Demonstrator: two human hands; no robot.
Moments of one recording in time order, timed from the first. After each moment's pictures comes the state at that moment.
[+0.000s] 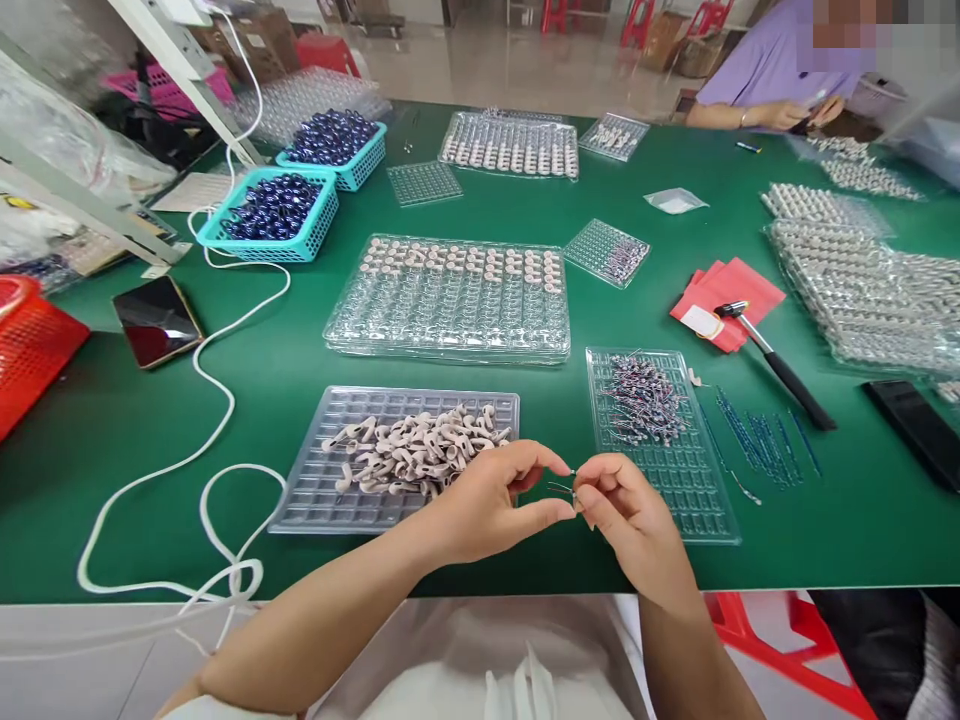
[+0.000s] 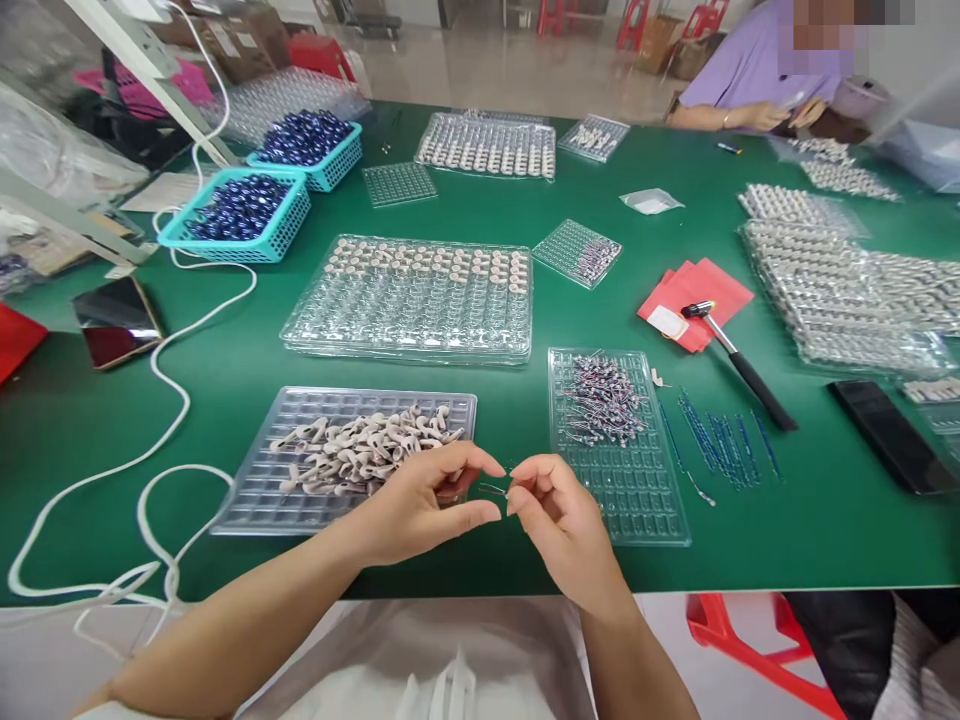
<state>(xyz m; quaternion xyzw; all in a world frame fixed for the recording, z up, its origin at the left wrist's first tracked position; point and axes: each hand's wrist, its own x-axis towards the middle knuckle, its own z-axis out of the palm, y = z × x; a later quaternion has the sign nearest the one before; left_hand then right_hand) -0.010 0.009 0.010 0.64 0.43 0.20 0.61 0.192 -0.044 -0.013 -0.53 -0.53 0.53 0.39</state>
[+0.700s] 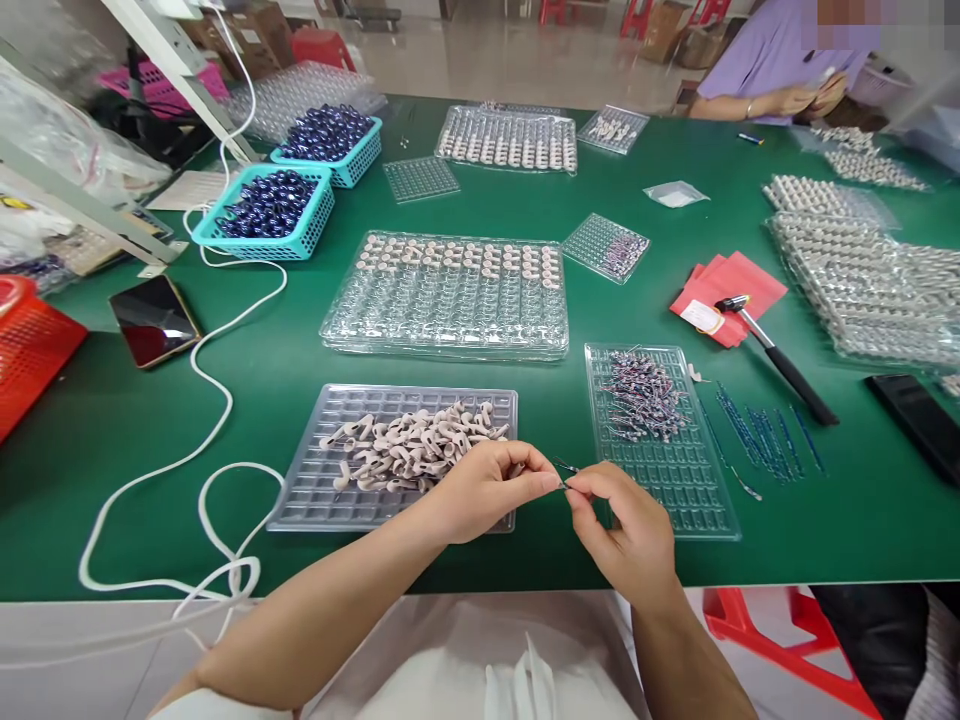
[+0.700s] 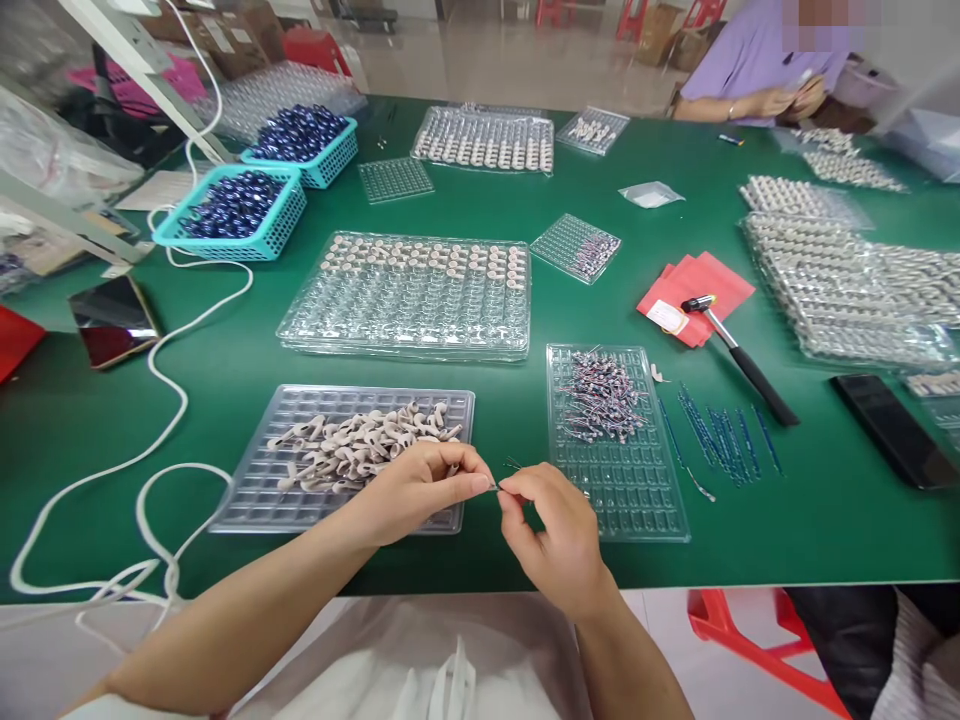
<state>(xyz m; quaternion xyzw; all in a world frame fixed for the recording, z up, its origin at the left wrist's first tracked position) -0.007 0.014 0.004 0.51 0.43 0.18 0.72 0.184 -0.045 -0.021 -0.49 -0.73 0.23 0.42</state>
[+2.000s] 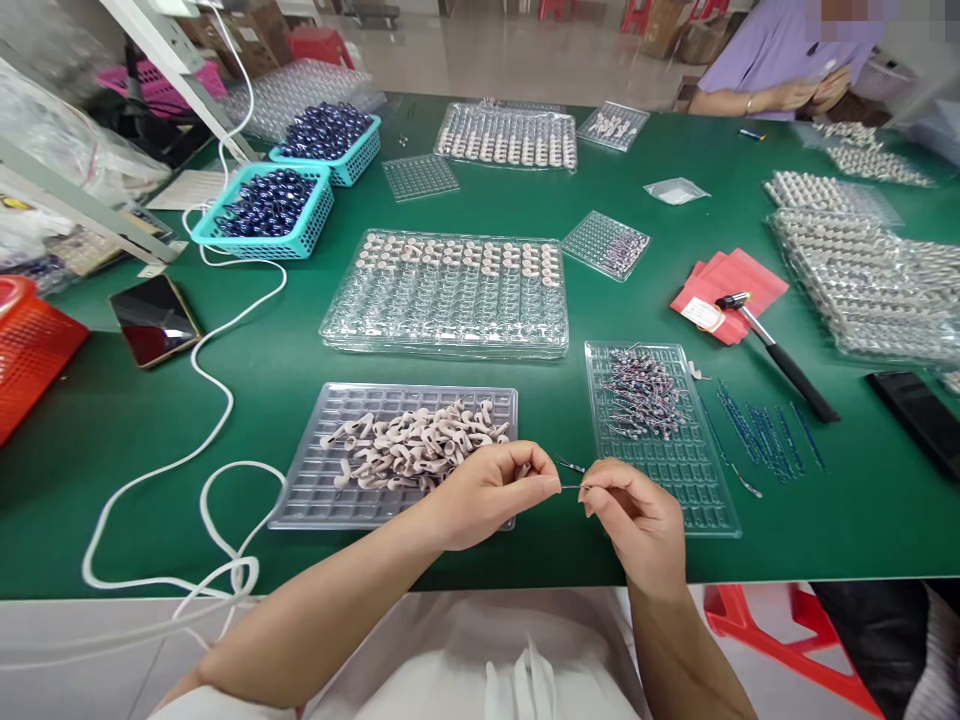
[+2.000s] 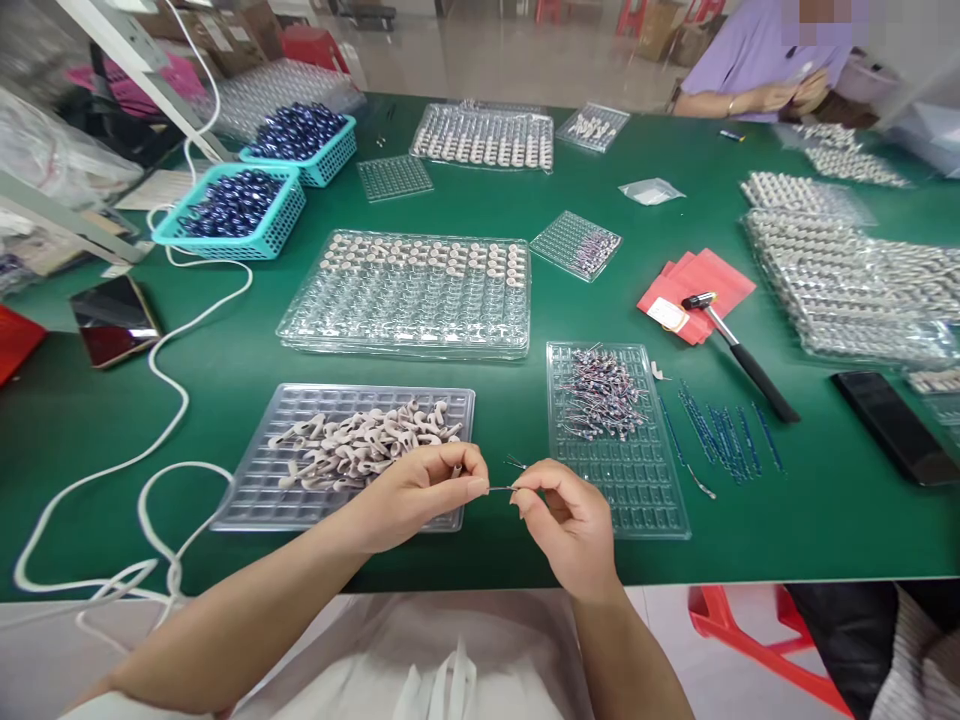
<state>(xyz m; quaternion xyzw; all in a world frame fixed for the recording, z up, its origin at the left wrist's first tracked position) -0.010 0.012 0.011 0.50 0.41 0.18 0.74 0.191 -0.049 -0.031 -0.46 -0.55 0.47 0.52</state>
